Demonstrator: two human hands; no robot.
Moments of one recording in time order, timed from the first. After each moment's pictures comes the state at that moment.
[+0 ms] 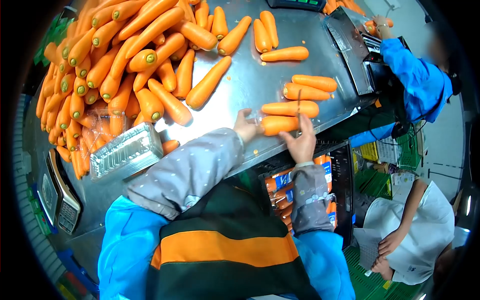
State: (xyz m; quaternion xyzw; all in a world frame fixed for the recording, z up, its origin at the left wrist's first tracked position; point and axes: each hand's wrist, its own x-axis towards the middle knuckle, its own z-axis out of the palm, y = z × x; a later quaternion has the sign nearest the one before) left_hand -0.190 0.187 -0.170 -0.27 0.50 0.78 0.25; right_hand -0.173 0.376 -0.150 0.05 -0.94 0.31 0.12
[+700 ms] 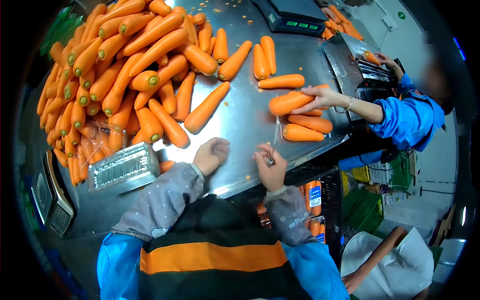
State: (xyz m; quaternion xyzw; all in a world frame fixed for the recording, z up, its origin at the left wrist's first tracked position) left_hand -0.162 0.101 -0.157 -0.15 0.67 0.70 0.18; right_hand -0.167 0.303 -0.123 0.04 -0.79 0.61 -0.01
